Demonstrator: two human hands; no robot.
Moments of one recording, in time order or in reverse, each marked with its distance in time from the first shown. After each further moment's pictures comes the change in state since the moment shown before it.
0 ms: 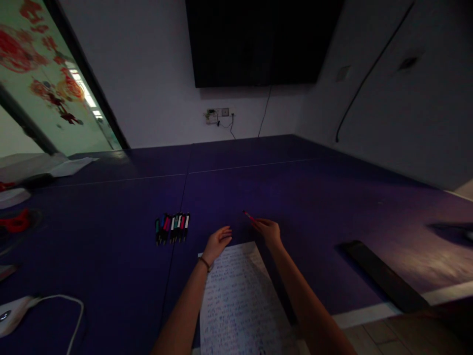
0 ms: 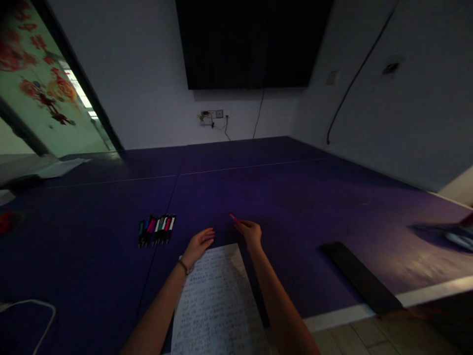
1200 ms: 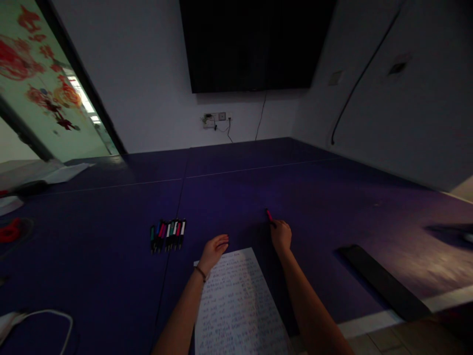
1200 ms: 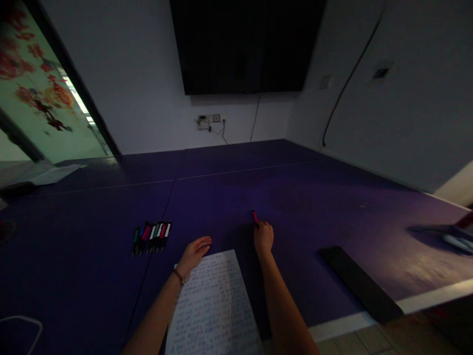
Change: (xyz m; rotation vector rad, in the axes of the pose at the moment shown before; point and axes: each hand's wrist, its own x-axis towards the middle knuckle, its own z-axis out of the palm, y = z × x) left_hand -0.004 0.006 0.005 -0.002 0.032 -0.045; right_hand 0.033 0.009 -0.053 -0.781 0.209 -0.329
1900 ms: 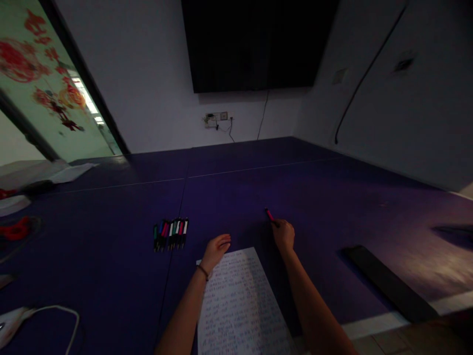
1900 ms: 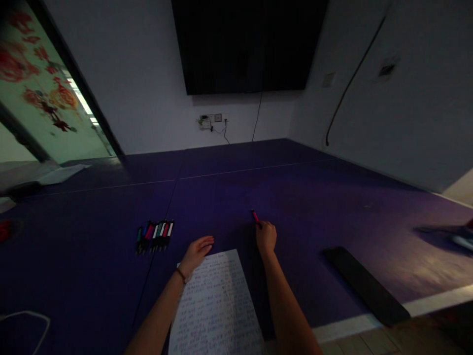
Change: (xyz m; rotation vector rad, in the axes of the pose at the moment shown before) left_hand 0.002 -0.004 -0.002 0.086 -0.007 0.023; right_hand 0.002 -0.004 -0.004 -0.199 0.068 -0.110
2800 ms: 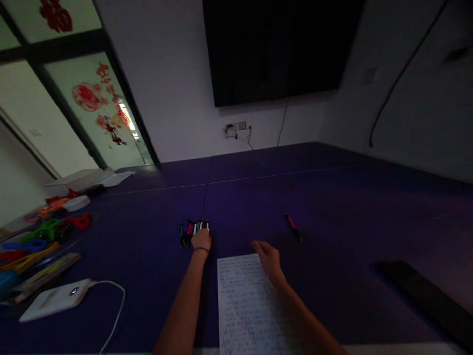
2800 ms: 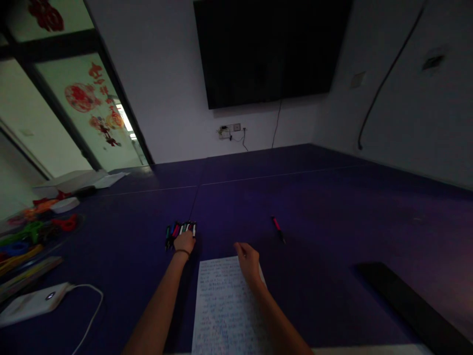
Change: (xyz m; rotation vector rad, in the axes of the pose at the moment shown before) left_hand 0.000 0.070 -0.079 1.329 0.436 -0.363; right_hand -0.092 -0.093 0.029 0.761 -0.269 -0.013
